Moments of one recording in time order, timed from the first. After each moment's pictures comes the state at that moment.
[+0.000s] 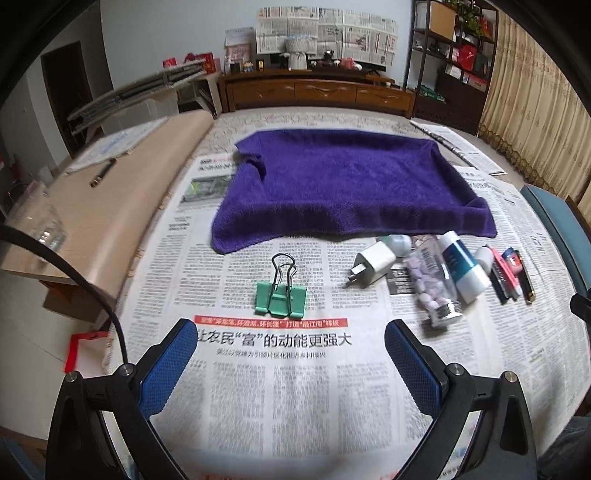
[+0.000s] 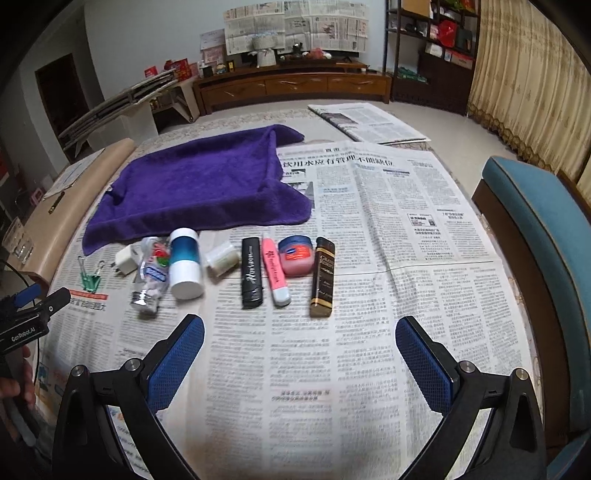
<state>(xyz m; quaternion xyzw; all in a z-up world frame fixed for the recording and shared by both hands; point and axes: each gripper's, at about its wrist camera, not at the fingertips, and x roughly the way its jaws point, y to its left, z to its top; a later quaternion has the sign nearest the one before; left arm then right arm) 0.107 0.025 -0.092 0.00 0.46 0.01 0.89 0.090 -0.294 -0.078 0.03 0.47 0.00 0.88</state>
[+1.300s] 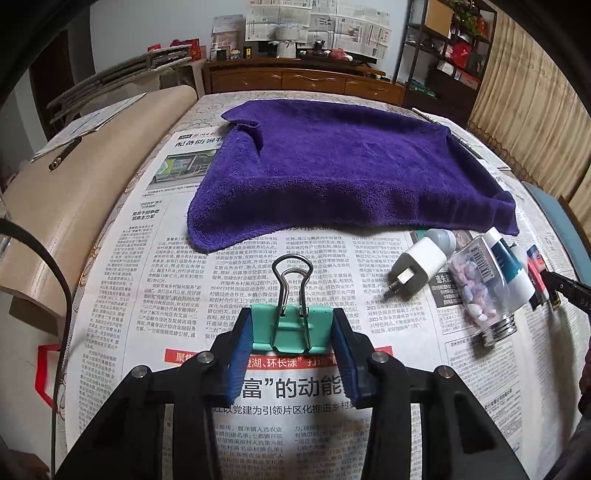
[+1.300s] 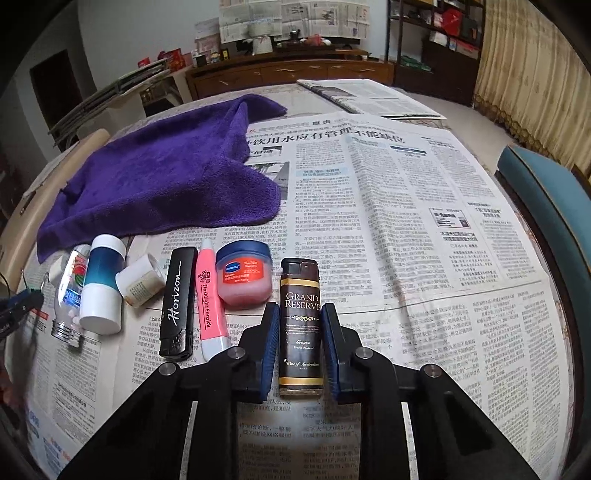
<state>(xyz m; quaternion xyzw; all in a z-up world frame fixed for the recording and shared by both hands) 0.150 0.050 -0.140 -0.02 0.47 -0.03 0.88 0.150 -0.319 -0.142 0.04 0.48 0.00 0.88</state>
